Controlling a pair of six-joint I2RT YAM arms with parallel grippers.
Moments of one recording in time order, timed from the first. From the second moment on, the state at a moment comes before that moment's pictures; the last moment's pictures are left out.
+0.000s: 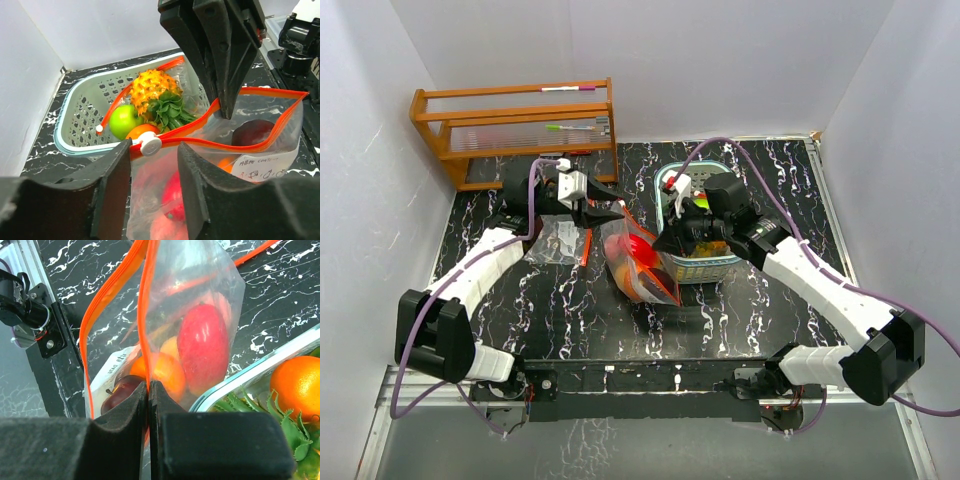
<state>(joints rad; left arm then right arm) -0.30 1.39 0.99 0.36 1.26 0.30 0.60 1.25 1.14 -0.43 -0.56 -0.02</state>
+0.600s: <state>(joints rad) -0.30 1.43 1.01 0.29 1.31 0.24 0.59 1.25 1.14 -0.45 -0.56 -0.02</state>
